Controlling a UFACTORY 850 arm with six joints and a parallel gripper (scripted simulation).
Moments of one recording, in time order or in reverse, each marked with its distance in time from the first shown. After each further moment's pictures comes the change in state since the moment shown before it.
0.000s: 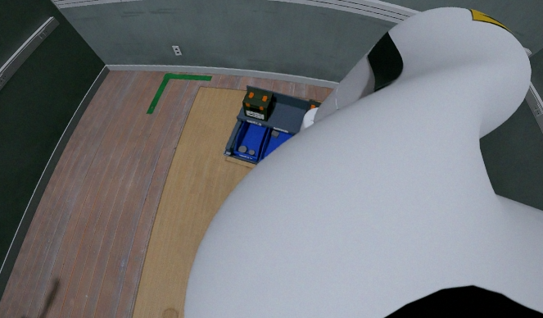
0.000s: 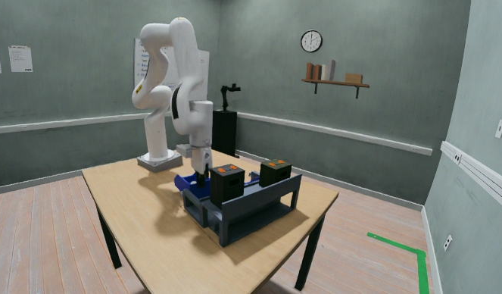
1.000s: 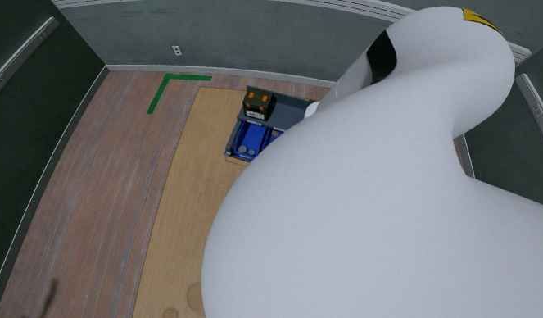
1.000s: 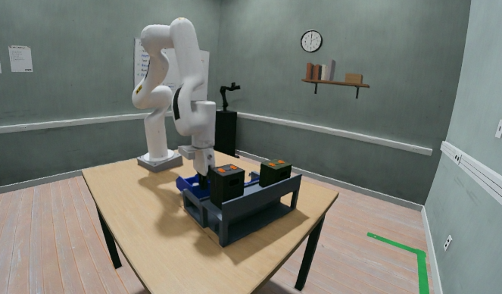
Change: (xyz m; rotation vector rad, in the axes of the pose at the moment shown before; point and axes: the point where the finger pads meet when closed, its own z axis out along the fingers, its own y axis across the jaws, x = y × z) arm 0.000 -0.019 0.000 0.000 0.000 0.000
